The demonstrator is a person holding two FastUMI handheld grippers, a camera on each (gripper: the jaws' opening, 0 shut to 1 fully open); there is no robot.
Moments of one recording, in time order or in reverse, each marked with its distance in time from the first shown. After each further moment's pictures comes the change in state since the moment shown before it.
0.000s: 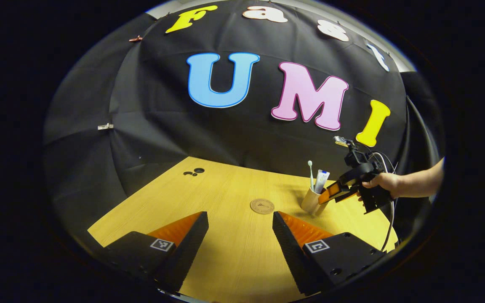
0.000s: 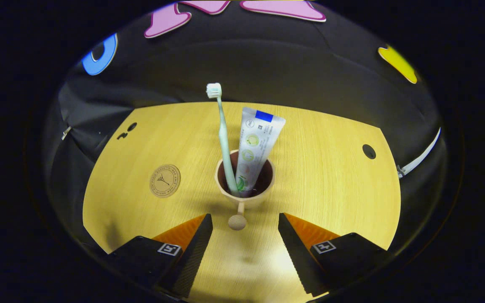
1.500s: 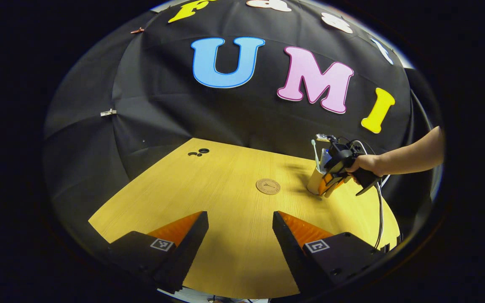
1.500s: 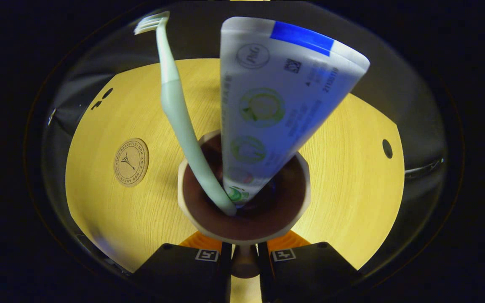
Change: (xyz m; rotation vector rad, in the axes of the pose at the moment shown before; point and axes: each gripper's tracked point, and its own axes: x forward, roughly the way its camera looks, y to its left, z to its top) left arm 0.000 0.007 -0.040 0.005 0.110 0.009; right arm 0.063 0.002 -0.009 -0.080 0.199 -0.054
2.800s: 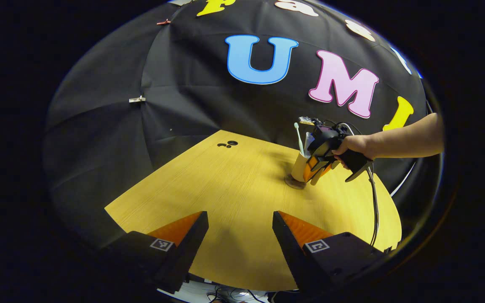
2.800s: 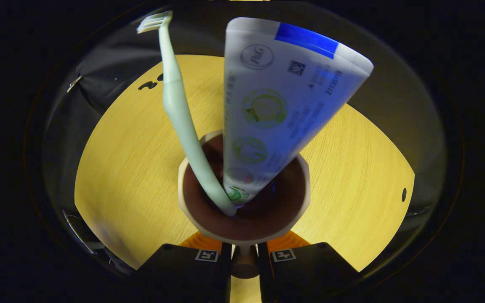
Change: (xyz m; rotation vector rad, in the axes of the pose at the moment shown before) left arm -0.030 0.069 -0.027 -0.106 0.030 0.143; right arm -0.002 0.174 0.037 -0.224 0.025 0.077
